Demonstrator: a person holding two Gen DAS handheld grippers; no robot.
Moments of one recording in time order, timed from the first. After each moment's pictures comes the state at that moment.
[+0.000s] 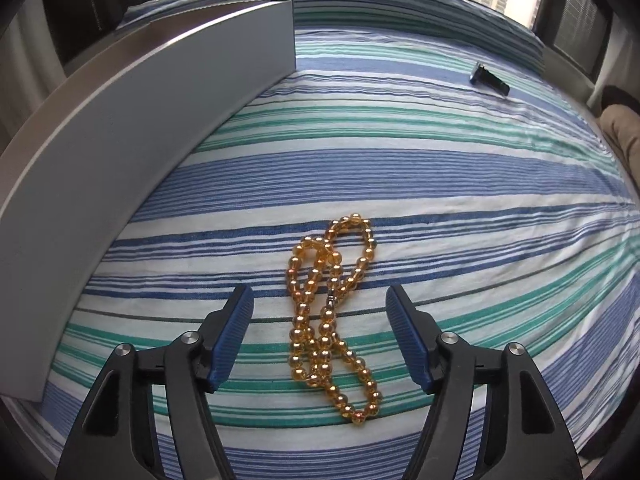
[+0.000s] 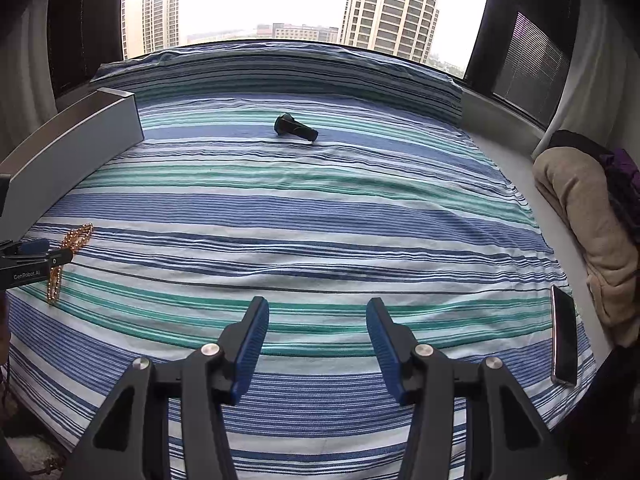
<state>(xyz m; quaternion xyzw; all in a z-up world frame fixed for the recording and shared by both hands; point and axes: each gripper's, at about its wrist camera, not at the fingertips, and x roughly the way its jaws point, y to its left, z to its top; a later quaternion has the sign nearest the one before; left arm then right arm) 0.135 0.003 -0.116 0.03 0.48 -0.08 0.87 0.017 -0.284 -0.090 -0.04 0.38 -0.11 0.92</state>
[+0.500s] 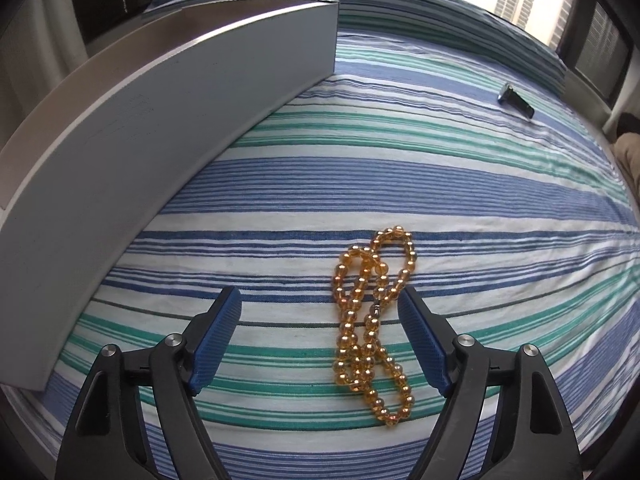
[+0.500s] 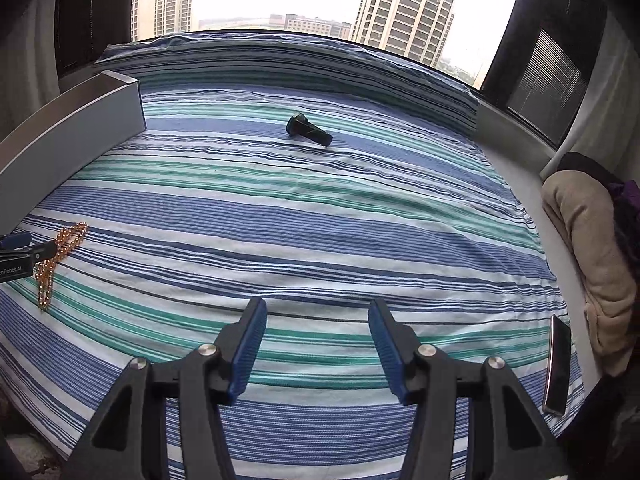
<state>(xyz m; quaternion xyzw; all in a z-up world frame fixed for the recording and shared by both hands) 0.140 0.031 -0.113 0.00 0.48 -0.05 0.87 0.054 -0.271 -0.081 -0.08 0.39 -0.10 0.91</state>
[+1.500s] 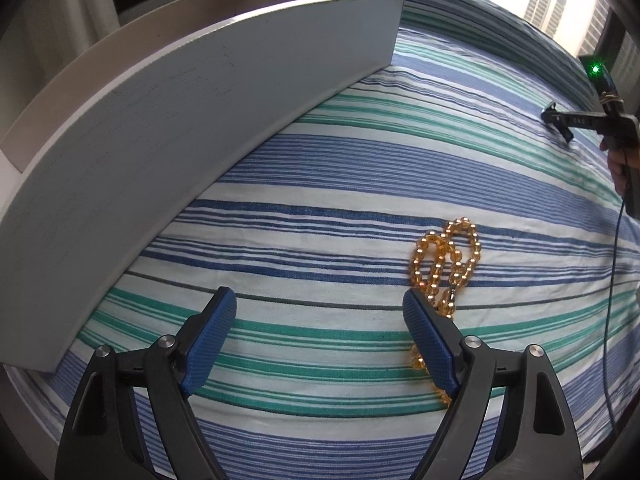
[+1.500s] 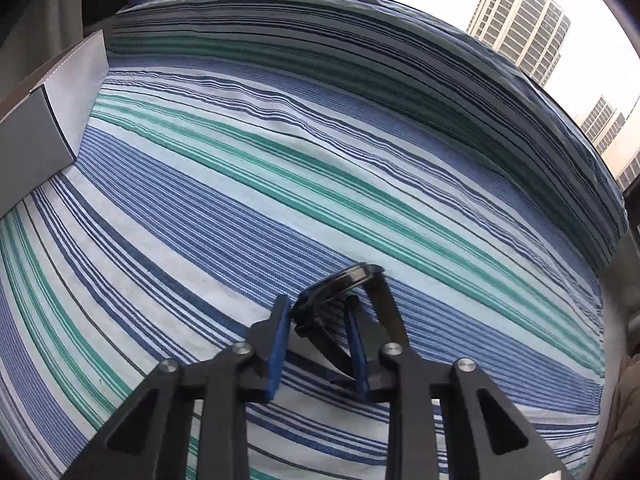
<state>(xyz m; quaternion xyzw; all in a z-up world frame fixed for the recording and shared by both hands) 0.134 0.074 -0.122 -0.03 0.50 -0.01 0.86 0.365 -0.294 -0.113 -0.15 0.45 0.07 0.88</state>
